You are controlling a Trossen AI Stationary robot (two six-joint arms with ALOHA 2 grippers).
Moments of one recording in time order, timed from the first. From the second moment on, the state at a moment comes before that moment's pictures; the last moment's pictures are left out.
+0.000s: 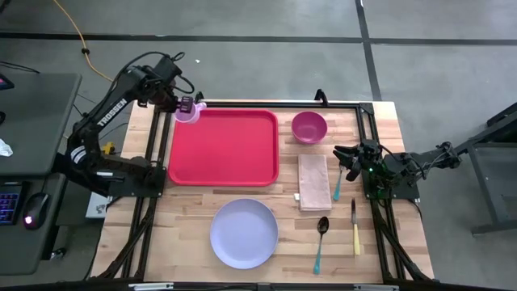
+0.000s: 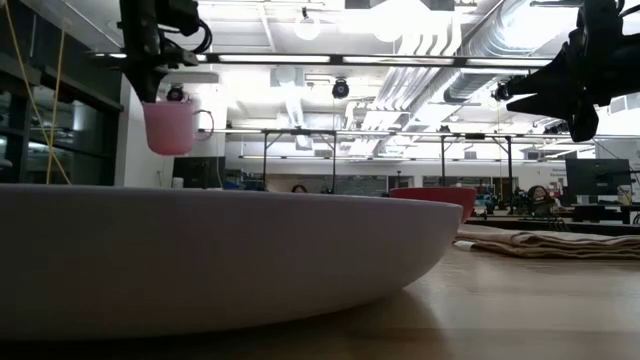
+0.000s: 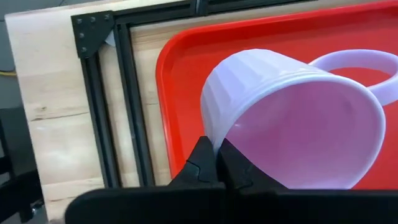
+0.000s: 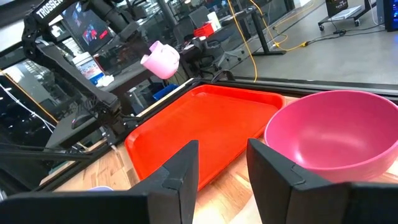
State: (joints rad) left arm 0.96 1.26 1.38 -1.38 -0.13 -0.46; right arm 0.30 0.01 0.16 -0.27 0.78 0.59
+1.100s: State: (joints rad) left arm 1.07 1.54 1.38 -1.25 -0.09 -0.54; right arm 0.30 0.01 0.16 -0.27 0.78 0.59
